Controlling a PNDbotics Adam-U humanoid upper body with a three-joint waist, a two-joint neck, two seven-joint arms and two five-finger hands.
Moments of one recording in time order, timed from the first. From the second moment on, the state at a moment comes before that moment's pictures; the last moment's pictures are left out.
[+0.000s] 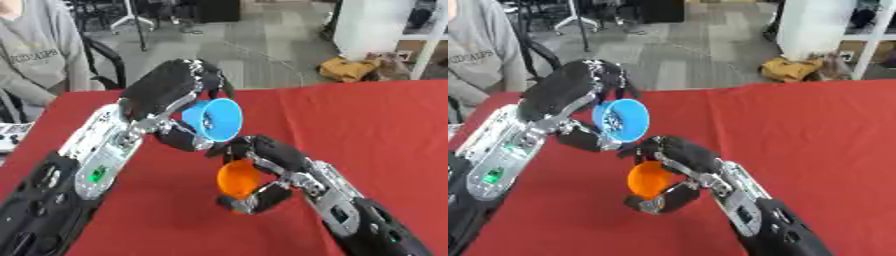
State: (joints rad) left arm -0.83 0.36 -0.36 -1.55 -0.89 -0.30 -0.09; right arm -0.77 -0.14 0.41 -1.18 0.67 -0.68 0.15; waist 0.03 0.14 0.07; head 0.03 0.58
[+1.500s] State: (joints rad) left arm -0.82 0.44 -0.40 -1.66 -0.92 -0.41 -0.31; right arm -0.77 -0.14 0.41 -1.15 0.68 -0.69 0.14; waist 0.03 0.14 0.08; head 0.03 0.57
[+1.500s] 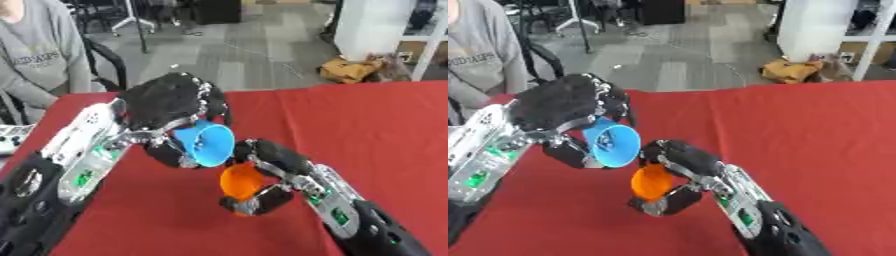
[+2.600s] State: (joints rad) left arm -0.85 0.41 -0.42 -1.70 -1.10 -0.45 -0.39; right arm -0.77 -0.14 0.41 -1.14 0.69 -0.69 0.15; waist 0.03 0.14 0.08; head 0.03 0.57
